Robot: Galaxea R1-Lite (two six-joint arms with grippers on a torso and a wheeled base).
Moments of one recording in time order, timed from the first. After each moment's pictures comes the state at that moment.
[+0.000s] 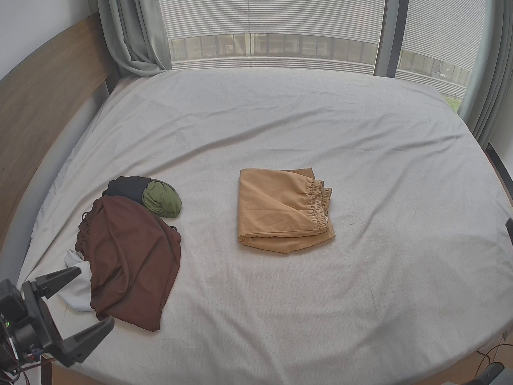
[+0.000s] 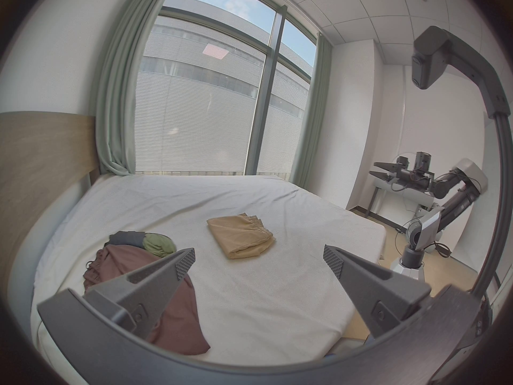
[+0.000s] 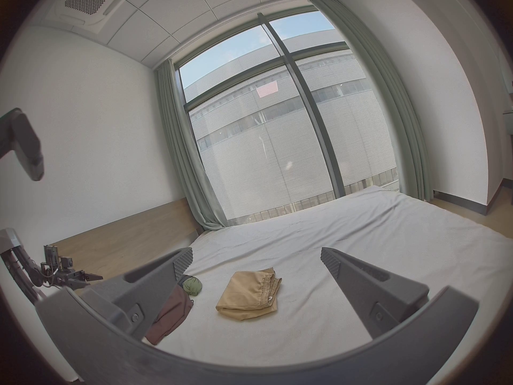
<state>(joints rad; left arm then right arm) -0.09 0.85 -0.02 -0.77 -0.58 0.02 0.06 0.65 -0.11 -0.78 0.18 0.29</state>
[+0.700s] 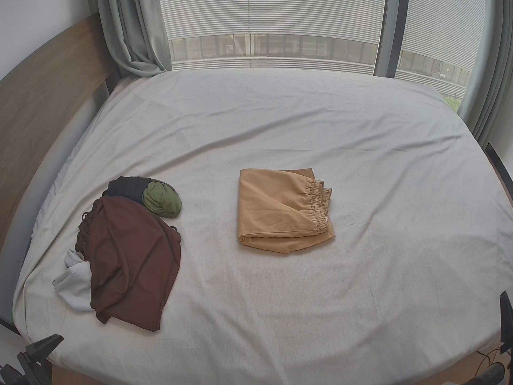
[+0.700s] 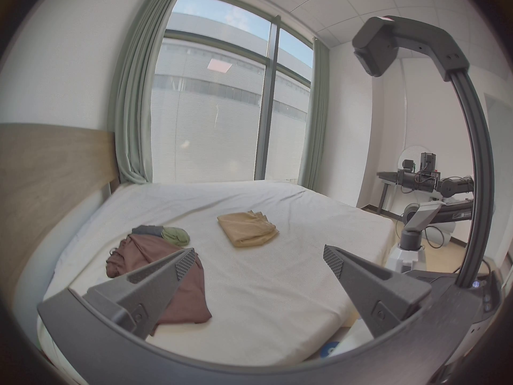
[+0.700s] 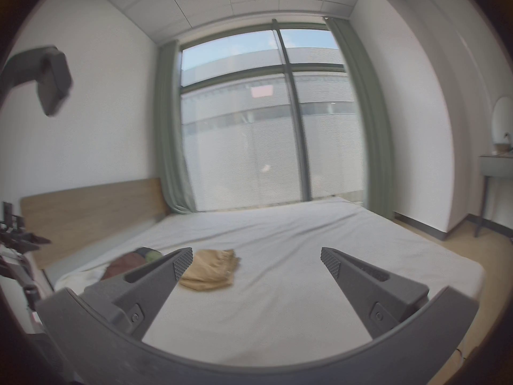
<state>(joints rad) -0.01 0.08 -0.02 -0.07 -0.56 0.03 -0.05 0.11 -0.03 -0.26 0.09 0.12</state>
